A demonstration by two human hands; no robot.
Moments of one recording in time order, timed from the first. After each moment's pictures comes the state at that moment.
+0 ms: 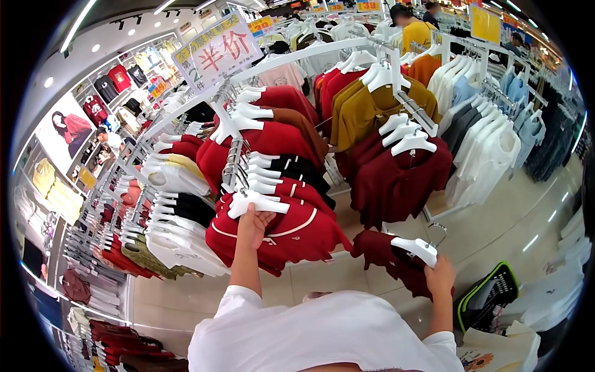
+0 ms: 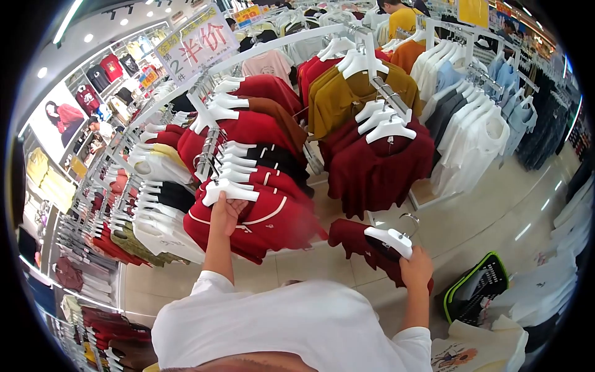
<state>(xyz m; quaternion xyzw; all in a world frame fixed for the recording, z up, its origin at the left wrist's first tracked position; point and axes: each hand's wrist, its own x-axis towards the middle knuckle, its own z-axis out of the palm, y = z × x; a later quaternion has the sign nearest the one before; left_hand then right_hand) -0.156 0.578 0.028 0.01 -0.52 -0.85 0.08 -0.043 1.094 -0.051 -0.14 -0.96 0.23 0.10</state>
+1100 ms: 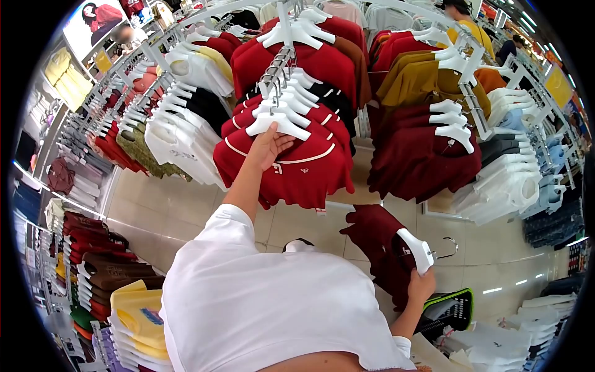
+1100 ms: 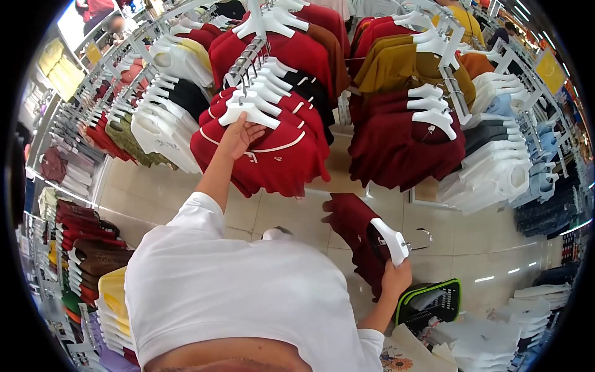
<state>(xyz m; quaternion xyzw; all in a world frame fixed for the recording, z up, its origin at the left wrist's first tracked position) -0.152 0.553 -0.010 0.06 -0.49 -0.87 0.07 0.001 1.106 -0.088 -0.16 -0.94 0.28 0.08</state>
